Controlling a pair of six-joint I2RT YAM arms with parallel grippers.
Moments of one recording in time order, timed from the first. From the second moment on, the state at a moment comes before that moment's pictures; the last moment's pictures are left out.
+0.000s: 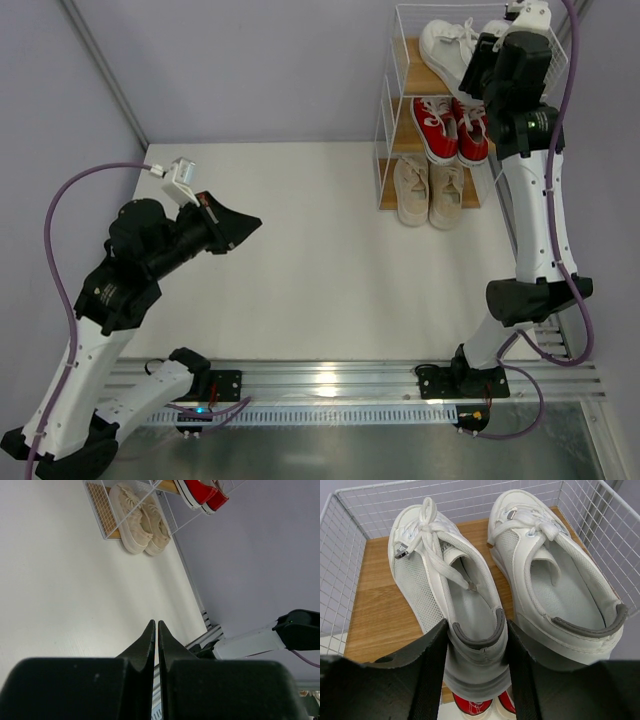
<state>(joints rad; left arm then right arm) -0.48 0.83 1.28 -0.66 0.22 -0.71 0.11 1.71 2.25 -0.67 0.29 0.10</state>
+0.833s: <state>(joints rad) -0.48 0.77 1.28 -0.72 0.19 -0.71 0.18 1.51 2.07 -0.48 0.36 0.16</state>
